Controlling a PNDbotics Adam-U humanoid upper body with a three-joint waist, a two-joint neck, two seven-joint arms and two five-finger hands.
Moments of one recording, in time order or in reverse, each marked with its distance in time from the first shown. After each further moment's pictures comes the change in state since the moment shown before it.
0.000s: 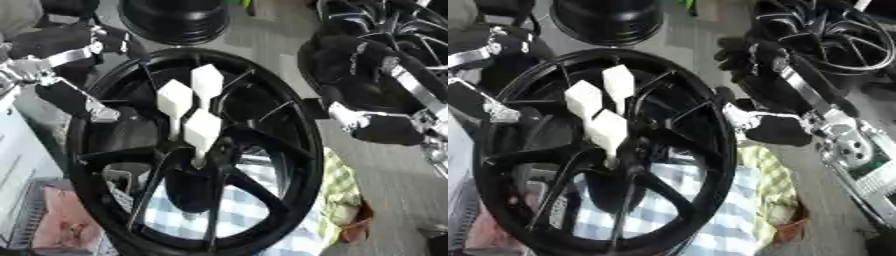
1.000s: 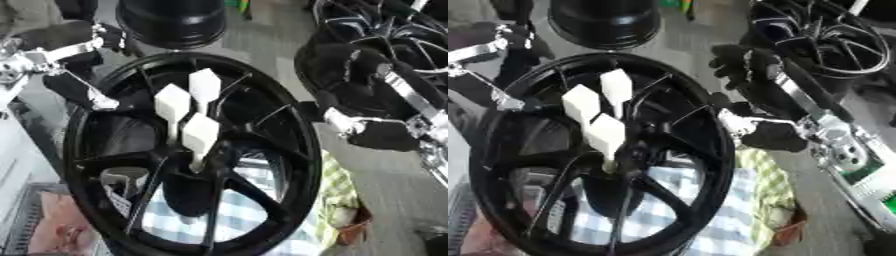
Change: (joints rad) left arm -0.076 -0.067 -0.010 0.167 -0.011 -0.034 -0.081; right arm 0.000 0.007 0.007 0.000 -0.016 0.001 0.007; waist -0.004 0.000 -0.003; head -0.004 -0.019
